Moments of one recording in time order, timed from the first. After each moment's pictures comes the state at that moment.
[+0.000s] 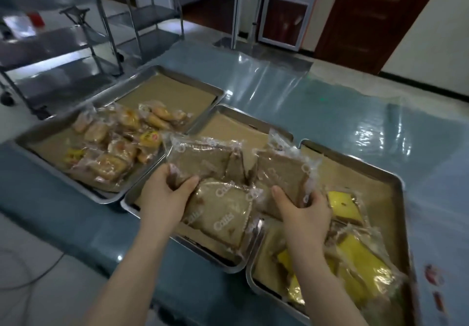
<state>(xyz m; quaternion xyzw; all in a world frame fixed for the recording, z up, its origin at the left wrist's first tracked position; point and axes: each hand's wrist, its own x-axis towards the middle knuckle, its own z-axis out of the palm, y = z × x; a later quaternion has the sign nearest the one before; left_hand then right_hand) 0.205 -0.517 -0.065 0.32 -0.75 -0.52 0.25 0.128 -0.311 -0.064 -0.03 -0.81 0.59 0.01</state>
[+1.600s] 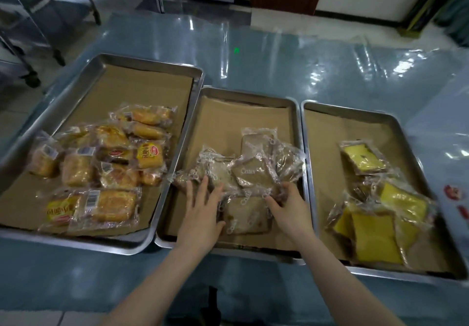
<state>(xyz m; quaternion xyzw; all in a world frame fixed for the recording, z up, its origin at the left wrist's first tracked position) 0.174 -0.628 -0.186 0.04 -0.96 -0.26 -0.08 0.129 -0.419 -0.183 -0.12 -0.89 0.43 -0.10</state>
